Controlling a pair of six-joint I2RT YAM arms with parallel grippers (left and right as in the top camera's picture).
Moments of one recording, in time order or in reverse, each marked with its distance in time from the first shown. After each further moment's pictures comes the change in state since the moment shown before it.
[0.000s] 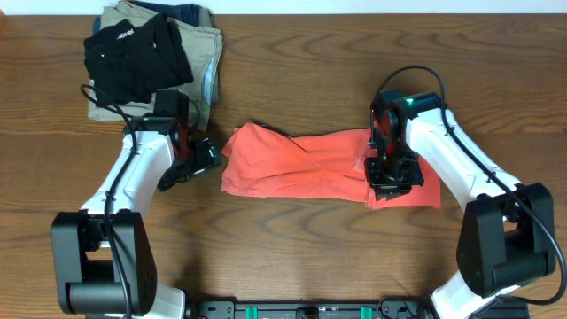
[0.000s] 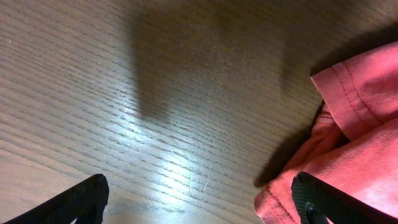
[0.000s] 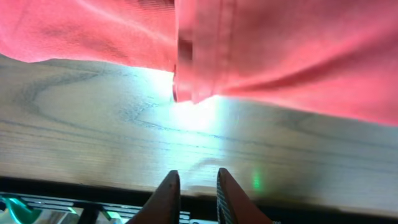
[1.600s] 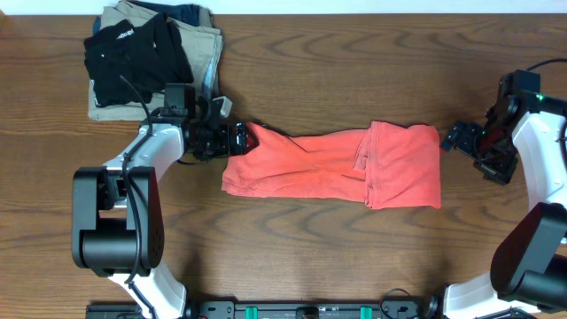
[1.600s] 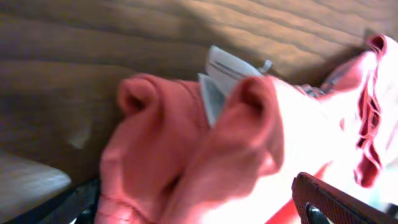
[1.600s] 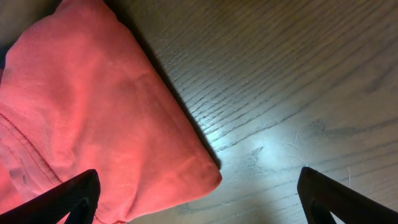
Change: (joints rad) left arm -0.005 0.203 -0.002 0.397 0.630 0.347; right arm -0.552 -0.079 0.024 0.220 0.095 0.124
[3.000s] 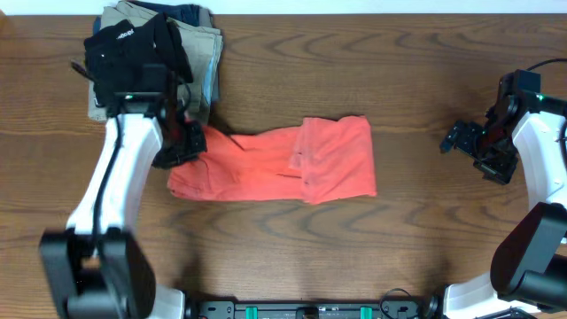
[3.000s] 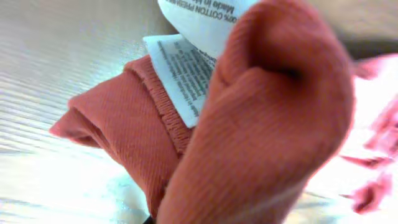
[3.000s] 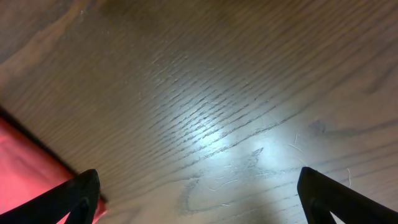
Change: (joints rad) left arm 0.006 -0.253 0.231 -0.625 -0.552 -0.220; right arm 0.000 0.000 0.000 0.003 0.000 0.000
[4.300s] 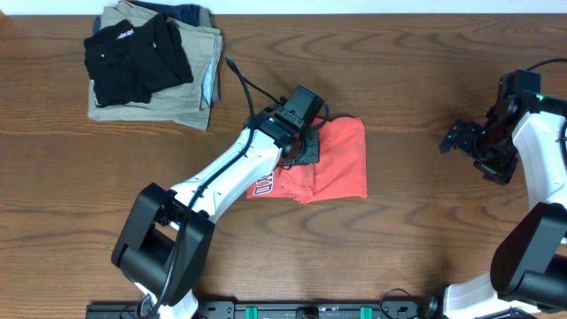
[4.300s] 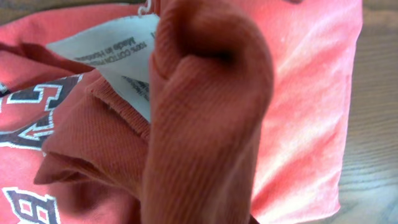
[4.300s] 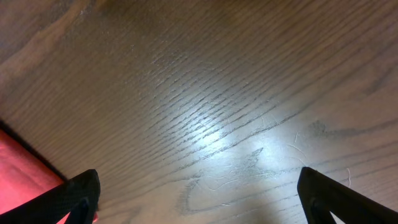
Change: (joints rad) left arm -0.591 0.217 0.011 0.428 -0.015 -0.299; right arm 0.000 0.000 0.000 0.000 0.000 0.000
